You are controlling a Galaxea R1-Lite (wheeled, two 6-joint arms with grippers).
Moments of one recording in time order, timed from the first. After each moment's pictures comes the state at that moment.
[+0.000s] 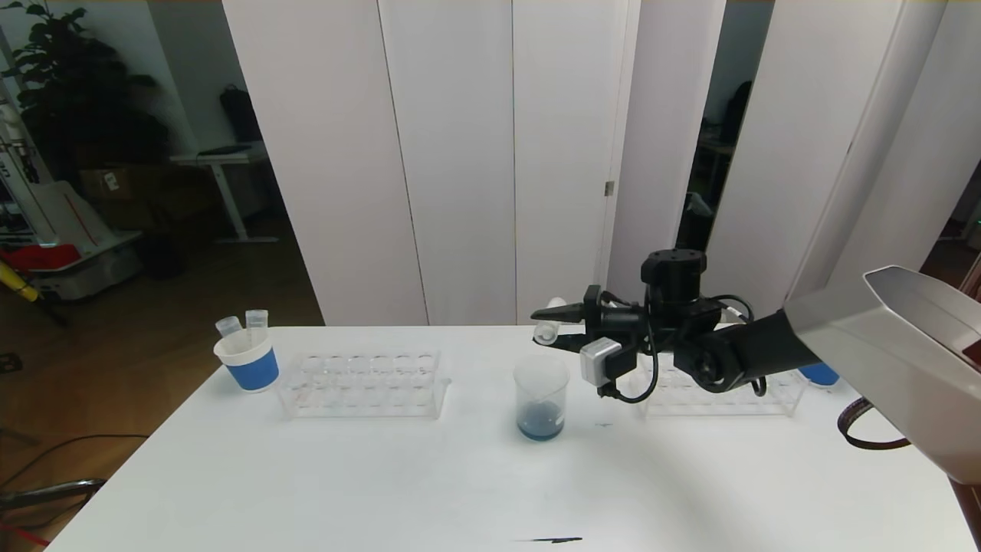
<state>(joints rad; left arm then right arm) 0.00 0.00 0.00 0.00 0.00 0.00 0.37 2.39 -1.50 -0.65 0.88 -1.59</state>
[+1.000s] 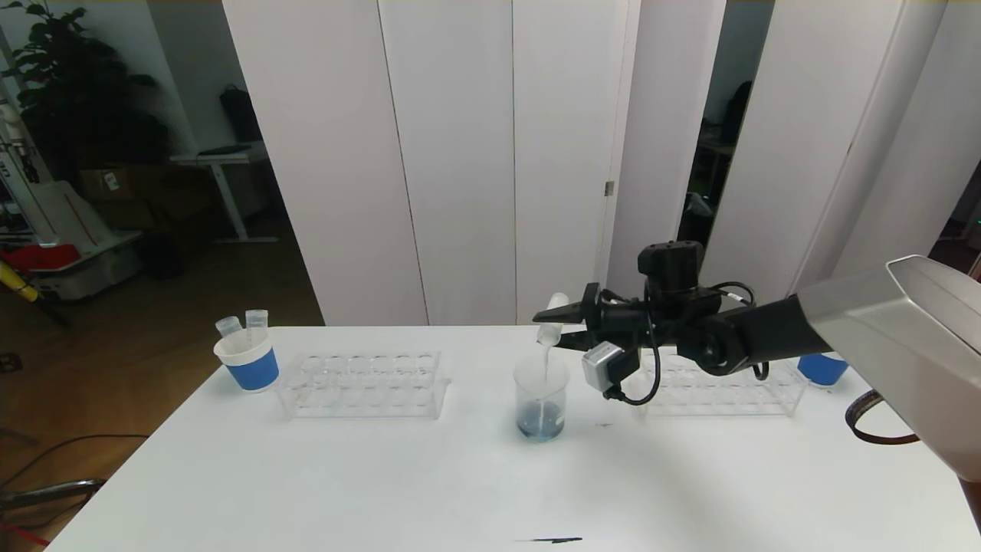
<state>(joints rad) 0.00 0.00 0.00 0.00 0.00 0.00 0.37 2.37 -1.57 -0.46 0.87 -1.81</state>
